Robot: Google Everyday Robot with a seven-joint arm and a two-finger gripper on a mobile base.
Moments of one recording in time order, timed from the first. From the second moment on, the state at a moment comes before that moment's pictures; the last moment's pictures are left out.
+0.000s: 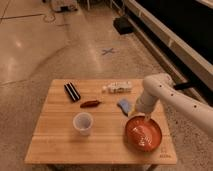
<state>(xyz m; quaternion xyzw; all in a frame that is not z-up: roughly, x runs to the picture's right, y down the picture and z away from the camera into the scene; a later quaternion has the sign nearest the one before) 0.177 0.155 0.787 -0.23 -0.31 -0.56 0.73</state>
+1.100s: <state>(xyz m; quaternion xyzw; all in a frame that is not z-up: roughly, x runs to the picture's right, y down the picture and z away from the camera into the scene) 0.044 0.149 0.733 -0.21 -0.32 -0.62 0.68</state>
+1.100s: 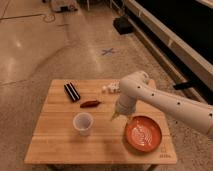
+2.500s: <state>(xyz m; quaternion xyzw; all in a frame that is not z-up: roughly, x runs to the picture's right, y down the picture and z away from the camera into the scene) -0.068 0.159 0.715 -0.21 -0.32 -0.68 0.63</state>
